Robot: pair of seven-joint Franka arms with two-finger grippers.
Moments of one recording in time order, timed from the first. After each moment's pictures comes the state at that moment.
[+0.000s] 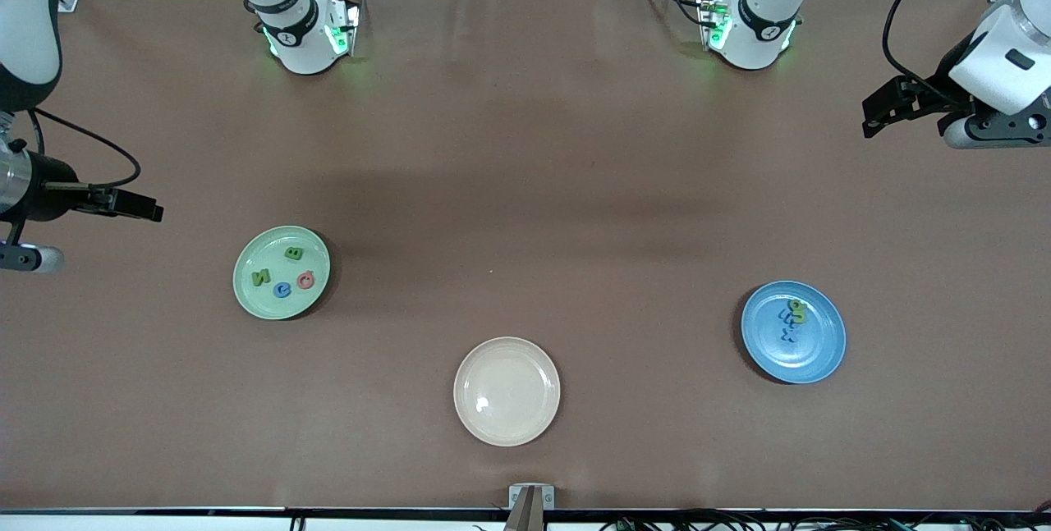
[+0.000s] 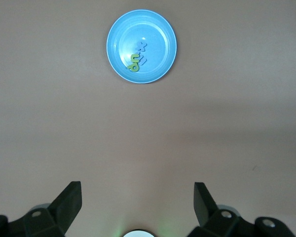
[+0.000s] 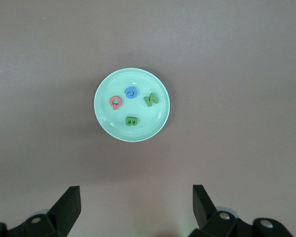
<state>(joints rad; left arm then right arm) 0.05 -0.08 -0.16 -1.65 0.01 1.52 -0.10 0.03 0.21 -0.07 -1.42 0.04 1.46 0.09</state>
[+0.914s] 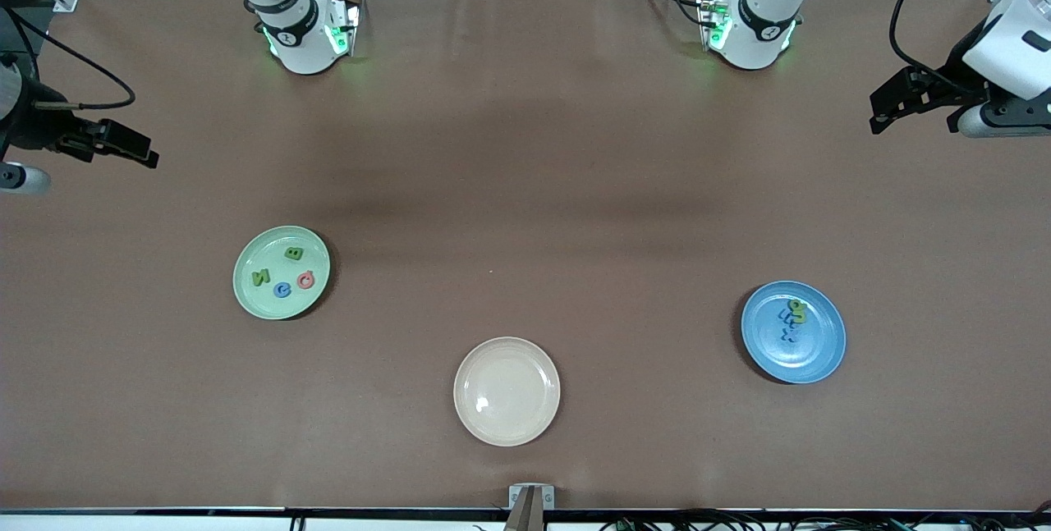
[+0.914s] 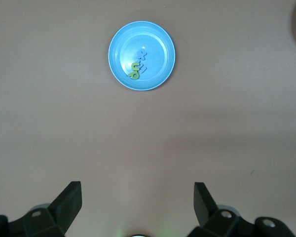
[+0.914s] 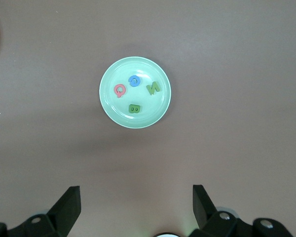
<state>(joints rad) 0.05 -0.10 -0.16 -1.63 0.01 1.53 -0.10 0.04 -0.04 -0.07 -1.68 0.04 1.53 0.09</state>
